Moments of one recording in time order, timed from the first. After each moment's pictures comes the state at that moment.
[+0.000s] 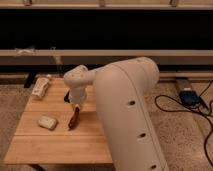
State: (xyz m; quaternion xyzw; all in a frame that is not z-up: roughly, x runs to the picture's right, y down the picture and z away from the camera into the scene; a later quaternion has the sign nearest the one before) arm -0.166 0.112 0.873 -0.29 0.22 0.69 0.62
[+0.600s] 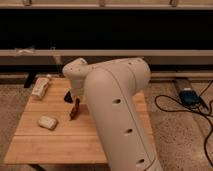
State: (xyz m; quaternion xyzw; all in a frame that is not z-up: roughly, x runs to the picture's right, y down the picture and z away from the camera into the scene) arm -0.169 0.066 0.907 -0.27 0.21 0.69 0.64
